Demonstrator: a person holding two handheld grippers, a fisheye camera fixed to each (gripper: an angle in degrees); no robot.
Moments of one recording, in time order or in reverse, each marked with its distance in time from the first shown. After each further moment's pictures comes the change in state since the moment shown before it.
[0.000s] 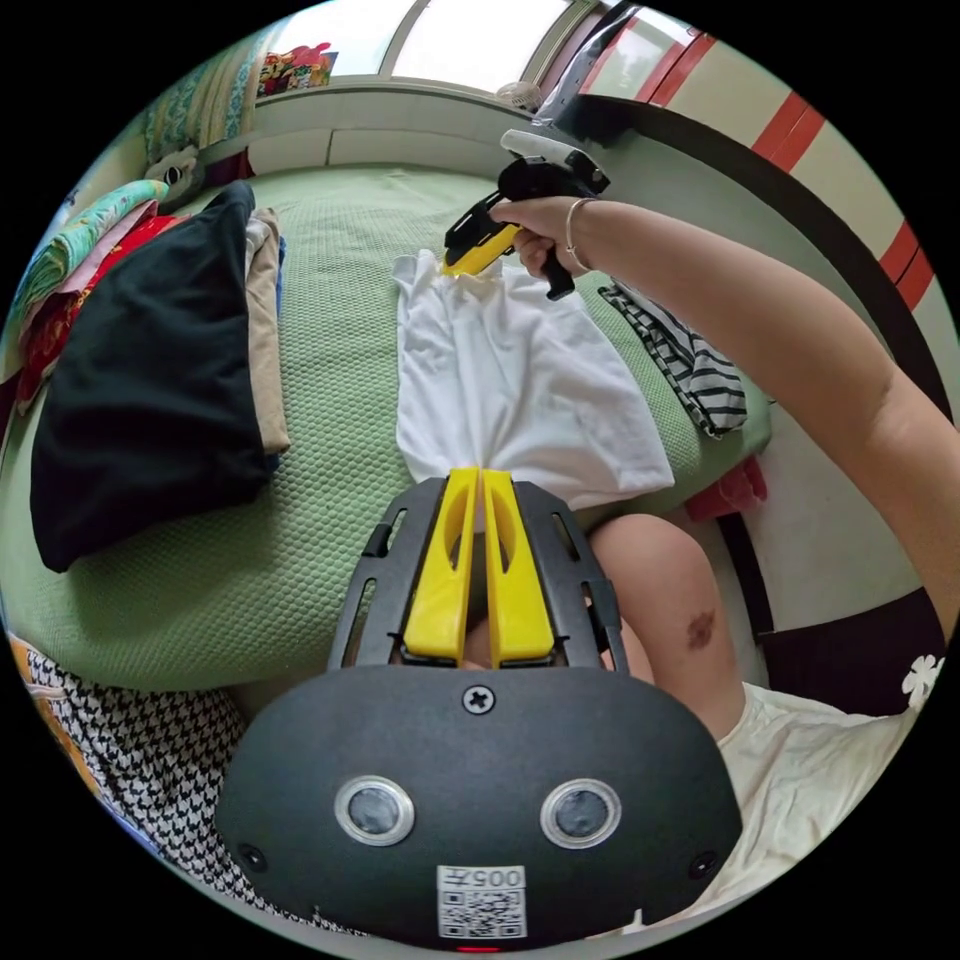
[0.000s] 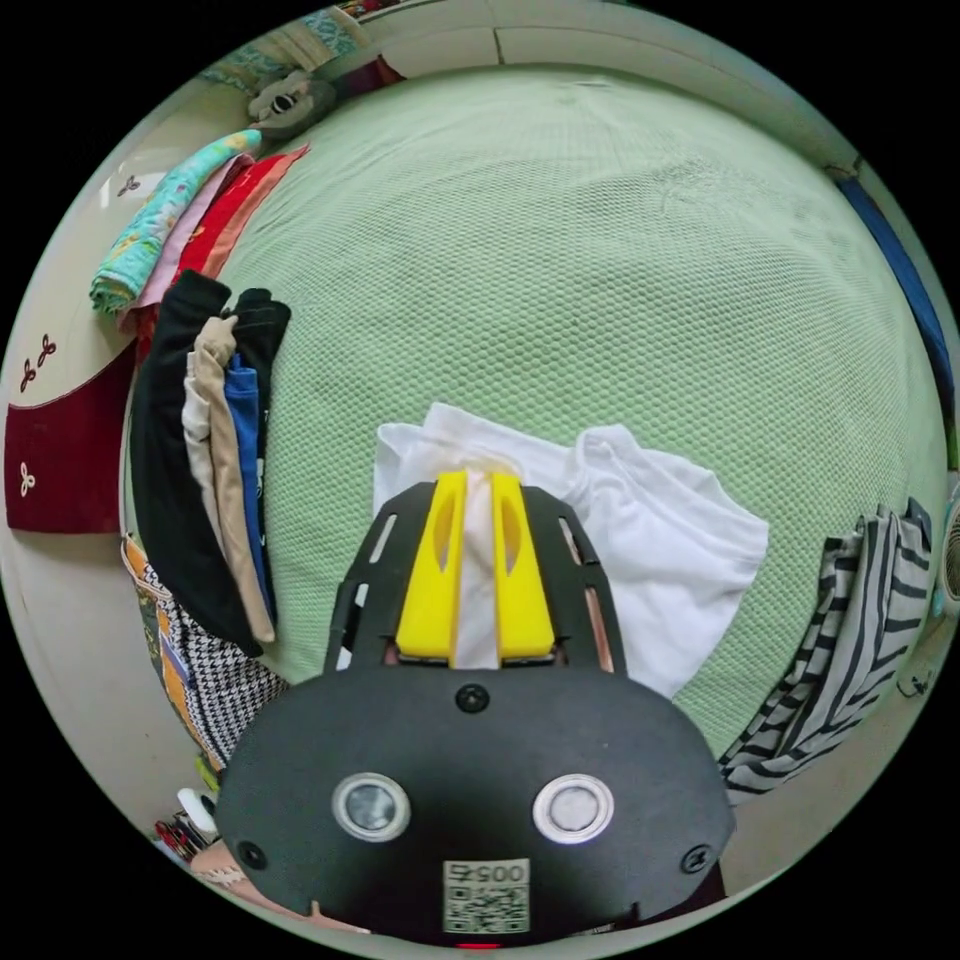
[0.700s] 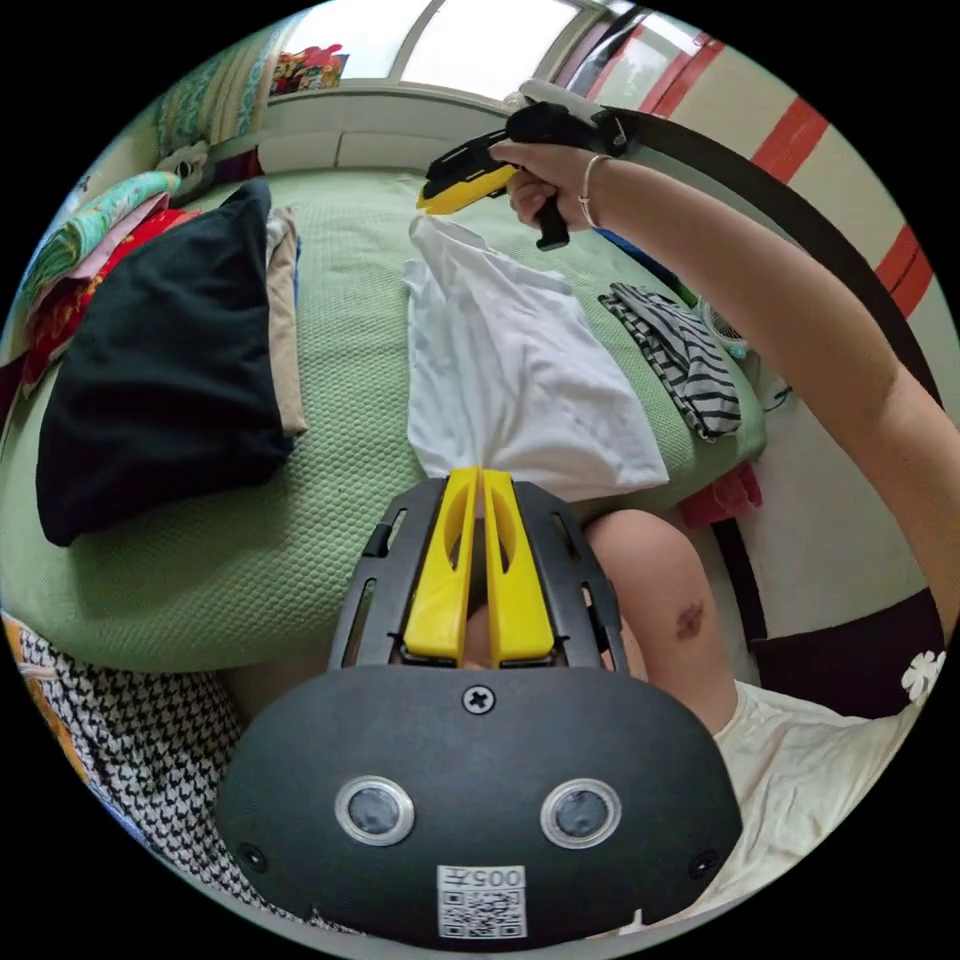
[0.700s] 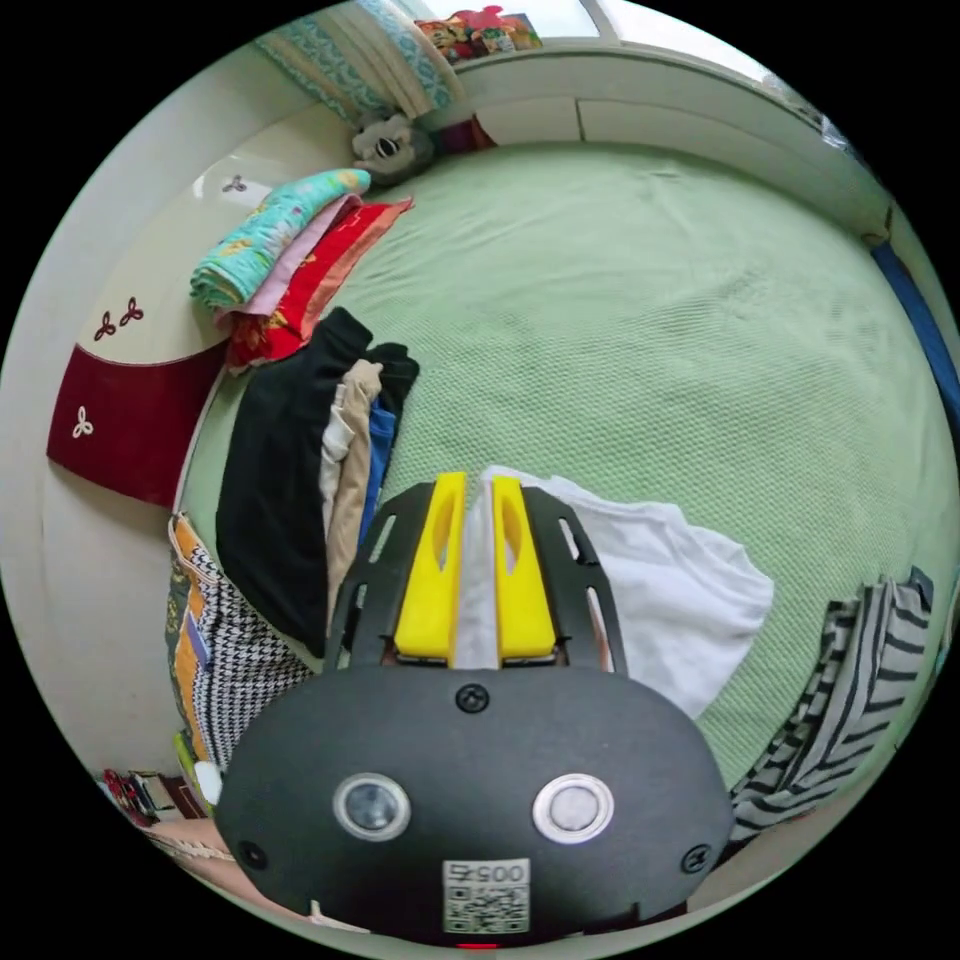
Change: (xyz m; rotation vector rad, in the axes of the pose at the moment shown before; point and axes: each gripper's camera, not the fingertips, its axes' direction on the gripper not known) left arm -0.017 0.016 0.002 0.011 0.012 -0.069; right arm -0.061 0.030 -0.050 0.171 -0.122 -0.141
